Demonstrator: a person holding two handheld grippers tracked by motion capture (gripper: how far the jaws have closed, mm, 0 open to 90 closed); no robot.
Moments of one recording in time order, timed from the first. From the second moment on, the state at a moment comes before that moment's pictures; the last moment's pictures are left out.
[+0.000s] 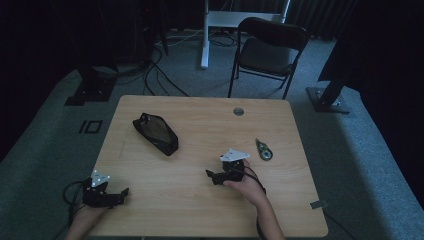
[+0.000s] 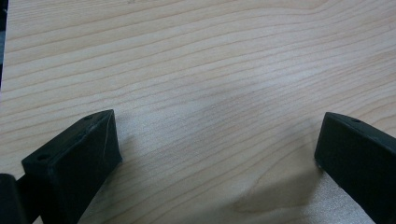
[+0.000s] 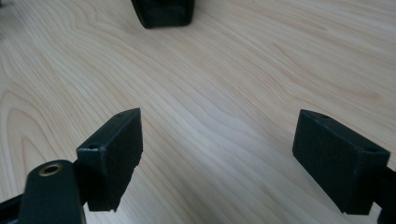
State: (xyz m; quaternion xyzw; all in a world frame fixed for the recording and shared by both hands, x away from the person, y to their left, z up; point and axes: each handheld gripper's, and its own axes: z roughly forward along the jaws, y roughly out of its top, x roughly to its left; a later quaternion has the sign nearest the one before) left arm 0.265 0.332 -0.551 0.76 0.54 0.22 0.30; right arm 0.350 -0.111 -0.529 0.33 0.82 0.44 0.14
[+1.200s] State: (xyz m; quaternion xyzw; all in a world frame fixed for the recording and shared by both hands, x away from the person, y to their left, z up) left arm 0.265 0.332 -0.551 0.76 0.54 0.22 0.30; right arm 0.380 -0.024 -0.528 0.31 0.82 0.47 0.13
